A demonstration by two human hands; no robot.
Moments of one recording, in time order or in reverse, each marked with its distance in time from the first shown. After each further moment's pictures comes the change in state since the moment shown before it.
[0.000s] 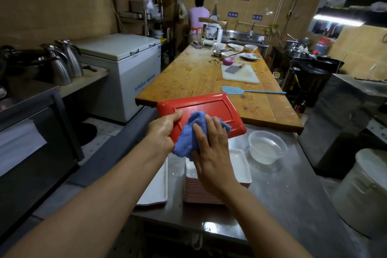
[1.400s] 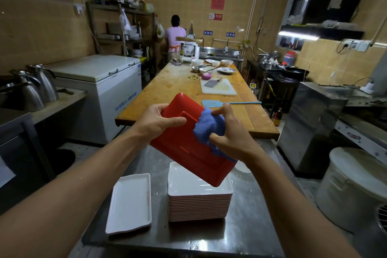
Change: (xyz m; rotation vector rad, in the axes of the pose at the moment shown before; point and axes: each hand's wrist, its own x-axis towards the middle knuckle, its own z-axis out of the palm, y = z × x) left_hand 0.009 0.039 0.024 0.625 -0.510 0.516; right_hand 0.054 0.051 -0.108 0.264 -0.142 0.331
